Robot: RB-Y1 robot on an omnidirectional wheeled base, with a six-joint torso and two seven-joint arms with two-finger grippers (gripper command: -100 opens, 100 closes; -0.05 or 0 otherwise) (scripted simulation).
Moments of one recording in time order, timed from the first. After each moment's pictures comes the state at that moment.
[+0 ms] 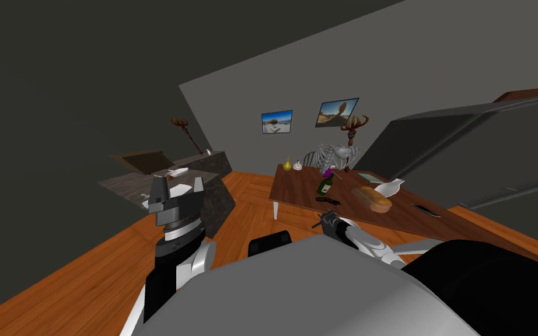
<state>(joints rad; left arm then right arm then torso) 0.52 0.03 -0.01 -2.40 -0.06 -0.57 0.13 0.49 -0.75 0.15 -1.35 1.02 0.11 0.28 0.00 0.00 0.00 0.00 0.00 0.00</state>
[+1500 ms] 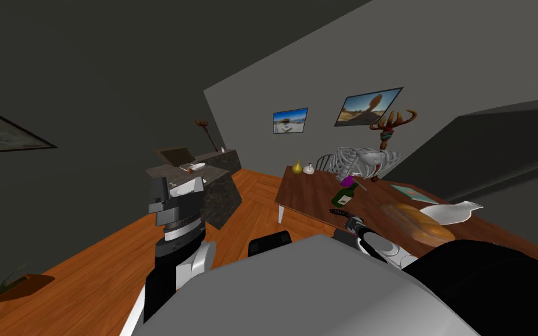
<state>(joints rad) 0.52 0.03 -0.01 -2.40 -0.06 -0.57 0.13 0.46 -0.85 0.17 -1.04 1.37 0.18 0.31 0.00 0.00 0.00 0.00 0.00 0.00</state>
